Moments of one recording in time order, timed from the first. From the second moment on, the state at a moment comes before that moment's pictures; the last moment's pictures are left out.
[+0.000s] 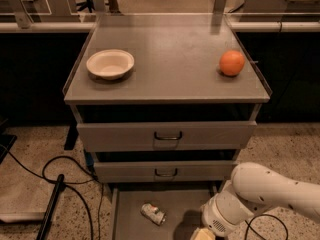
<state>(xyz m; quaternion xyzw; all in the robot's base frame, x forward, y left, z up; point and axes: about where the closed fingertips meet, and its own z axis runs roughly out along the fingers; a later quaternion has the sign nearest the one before) 0.319 -0.104 0.549 -0.47 0.84 0.27 0.06</state>
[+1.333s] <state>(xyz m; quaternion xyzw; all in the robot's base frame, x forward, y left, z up) 0.378 -0.104 0.410 -0.39 0.88 0.25 0.08</state>
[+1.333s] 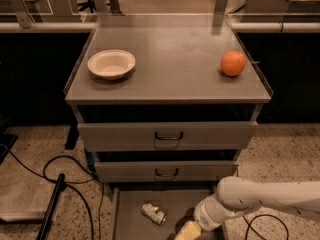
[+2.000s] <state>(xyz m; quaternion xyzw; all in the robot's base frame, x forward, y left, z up) 0.395 -0.101 0.384 -0.36 0.89 0.26 0.09</state>
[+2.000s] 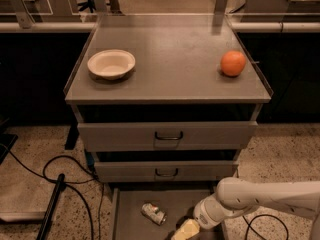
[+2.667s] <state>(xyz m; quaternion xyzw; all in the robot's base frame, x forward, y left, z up) 0.400 -0.078 0.342 -0.35 0.89 0.28 0.09</state>
